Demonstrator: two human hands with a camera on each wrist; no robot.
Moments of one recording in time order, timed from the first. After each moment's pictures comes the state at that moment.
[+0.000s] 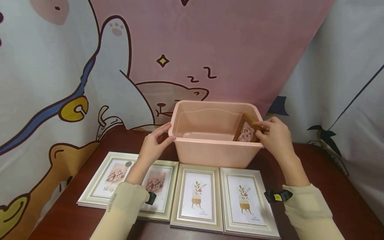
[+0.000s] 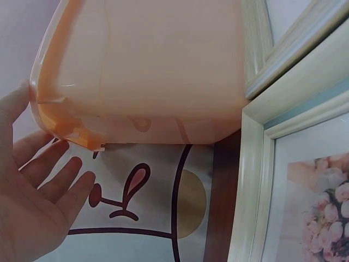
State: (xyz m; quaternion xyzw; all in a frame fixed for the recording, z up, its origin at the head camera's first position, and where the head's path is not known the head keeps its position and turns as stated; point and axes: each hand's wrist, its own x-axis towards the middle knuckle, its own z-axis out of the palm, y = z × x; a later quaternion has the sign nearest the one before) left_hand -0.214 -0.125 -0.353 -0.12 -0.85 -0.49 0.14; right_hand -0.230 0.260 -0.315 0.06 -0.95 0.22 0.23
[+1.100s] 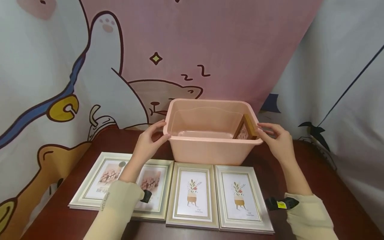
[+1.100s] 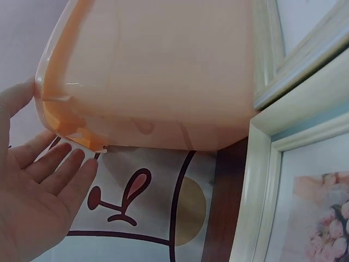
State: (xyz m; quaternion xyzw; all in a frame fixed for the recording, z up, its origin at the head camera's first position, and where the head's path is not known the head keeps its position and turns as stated) left_hand -0.221 -0.126 -0.355 -0.15 -0.83 -0.52 0.14; right_hand -0.213 0.289 -0.340 0.03 -0.88 0.43 0.22
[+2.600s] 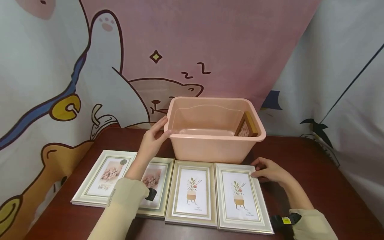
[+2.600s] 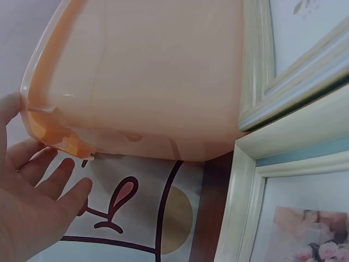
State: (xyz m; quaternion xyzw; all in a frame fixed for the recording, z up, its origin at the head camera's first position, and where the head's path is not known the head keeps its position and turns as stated) left_hand -0.223 -0.120 -0.359 -0.13 -0.80 -0.57 0.12; right_hand -0.193 0.320 -0.427 0.04 -0.88 0.44 -0.18
